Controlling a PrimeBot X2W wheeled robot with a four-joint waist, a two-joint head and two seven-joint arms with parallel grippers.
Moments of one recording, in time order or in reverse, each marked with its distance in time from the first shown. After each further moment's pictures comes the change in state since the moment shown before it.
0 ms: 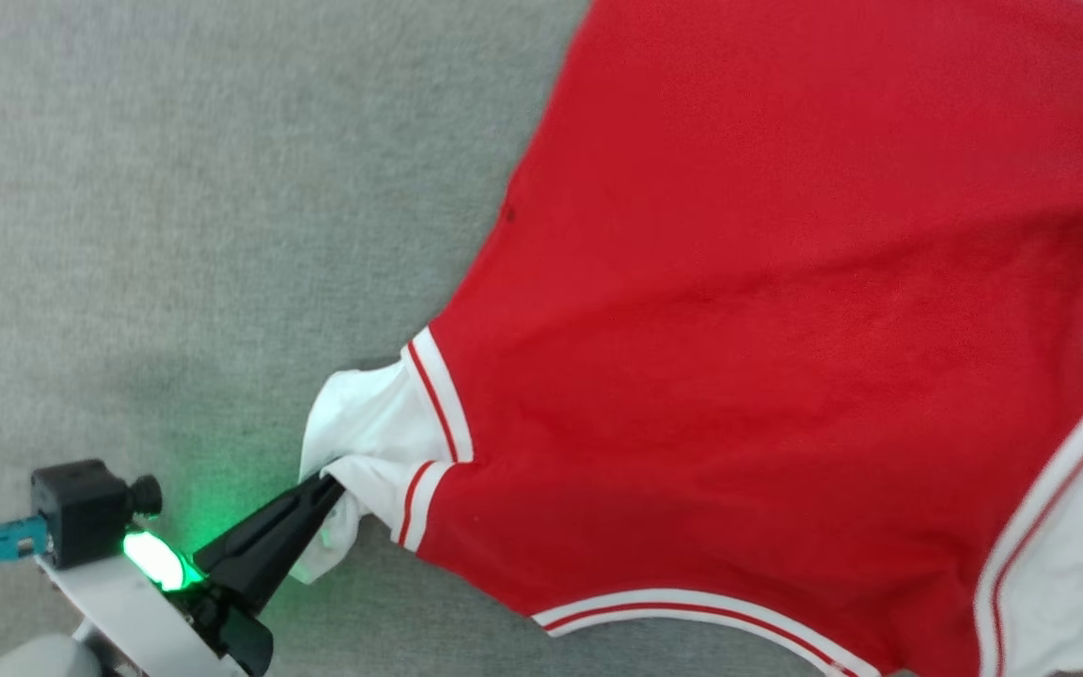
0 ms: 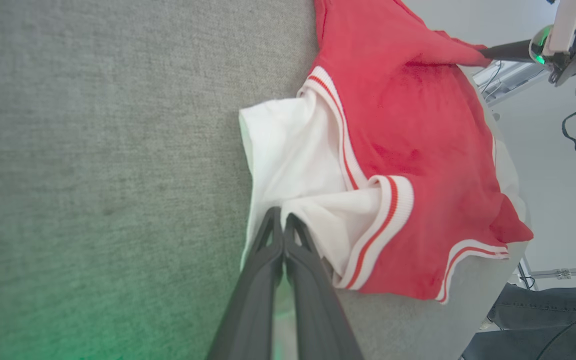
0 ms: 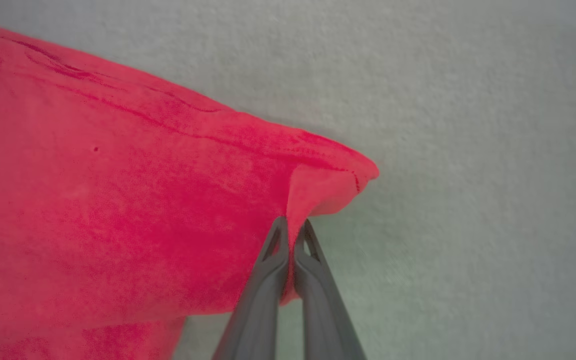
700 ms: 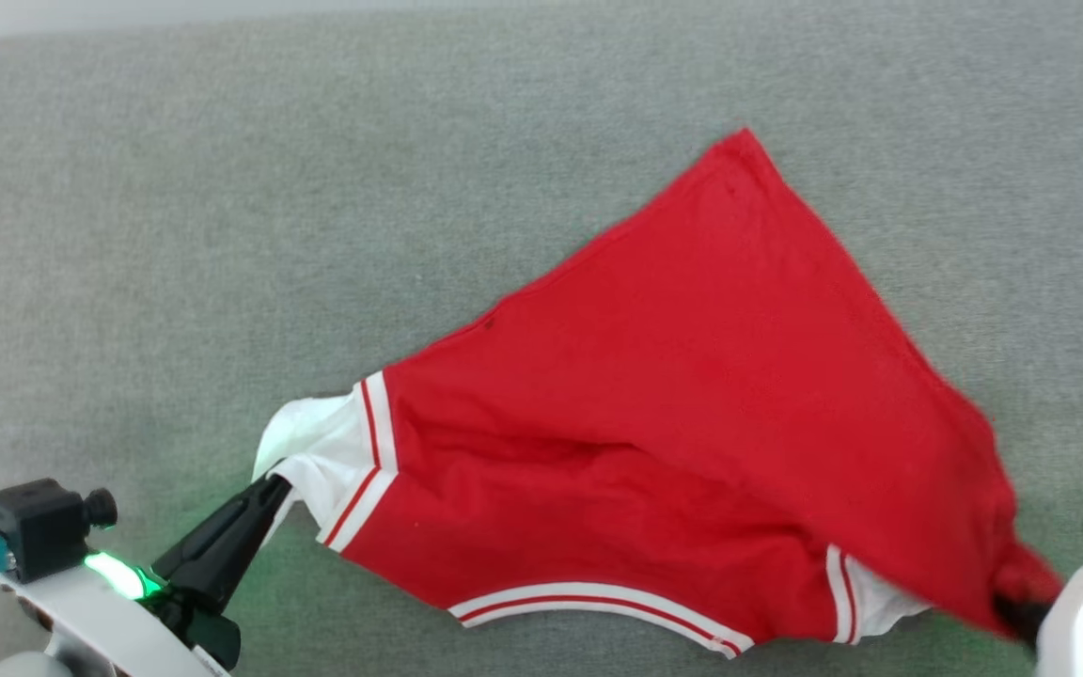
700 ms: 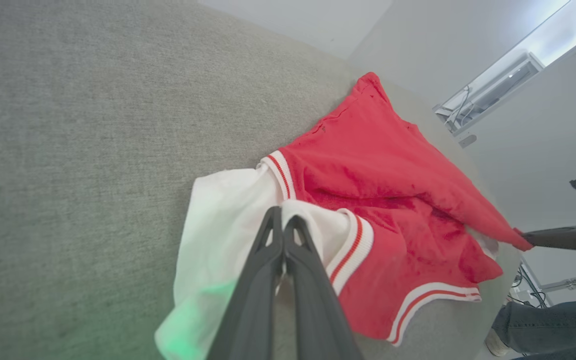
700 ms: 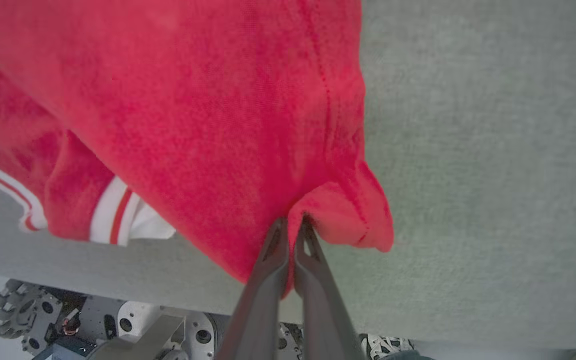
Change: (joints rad) left arm 0.136 -0.063 0.160 0.096 0.024 0.000 0.000; right arm 0.845 -0.003 0.119 -0.383 0.342 0.000 -0.003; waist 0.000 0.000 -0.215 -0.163
